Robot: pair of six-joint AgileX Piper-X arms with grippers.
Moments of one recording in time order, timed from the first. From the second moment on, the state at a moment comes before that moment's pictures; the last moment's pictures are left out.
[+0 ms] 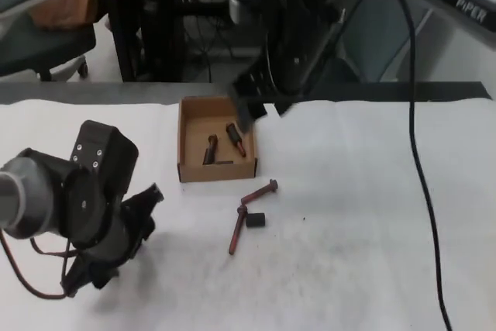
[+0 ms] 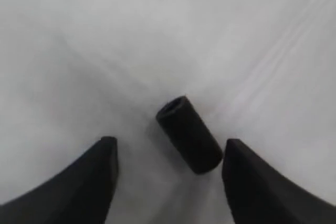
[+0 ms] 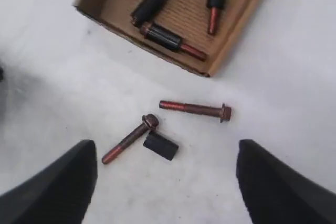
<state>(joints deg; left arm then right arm) -15.6 91.6 -39.5 19.1 -6.8 -57.3 31.7 112.7 -105.0 64.7 -5.5 4.7</state>
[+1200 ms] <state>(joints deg) -13.1 72.6 -39.2 7.9 2.7 -32.2 31.3 119.0 -94.6 53.4 -2.3 38.3</state>
